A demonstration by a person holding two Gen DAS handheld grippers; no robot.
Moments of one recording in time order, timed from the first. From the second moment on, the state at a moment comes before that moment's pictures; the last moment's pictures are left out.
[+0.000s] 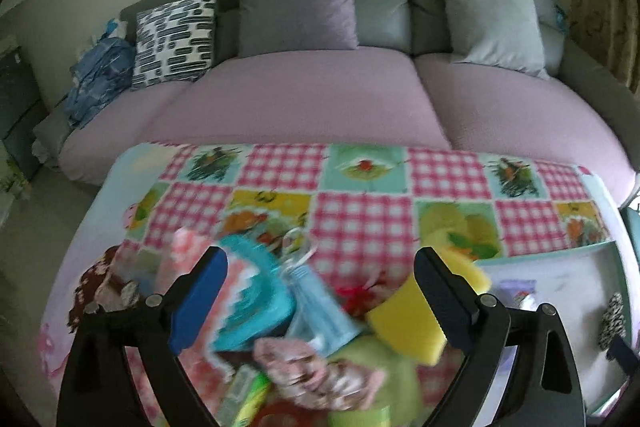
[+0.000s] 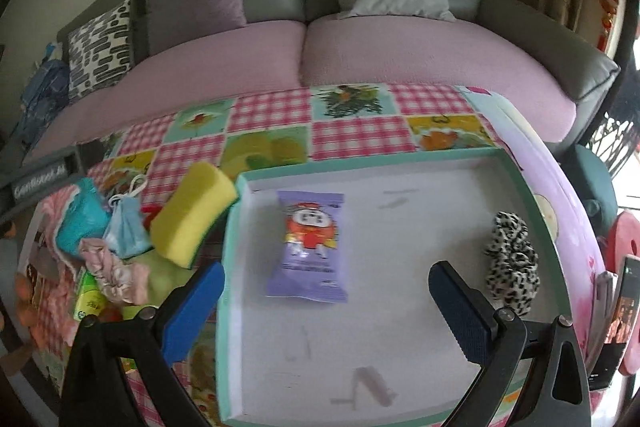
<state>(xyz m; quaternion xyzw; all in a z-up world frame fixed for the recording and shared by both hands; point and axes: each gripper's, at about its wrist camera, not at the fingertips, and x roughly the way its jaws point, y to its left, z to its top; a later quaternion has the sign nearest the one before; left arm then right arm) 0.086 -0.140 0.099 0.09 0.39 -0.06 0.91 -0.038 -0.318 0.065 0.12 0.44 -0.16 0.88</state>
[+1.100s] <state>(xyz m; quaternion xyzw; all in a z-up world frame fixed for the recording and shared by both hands) 0.053 0.041 0.050 -0.04 0.50 -0.01 0.87 -0.002 -0.177 0.035 0.09 0.48 0.00 0.87</state>
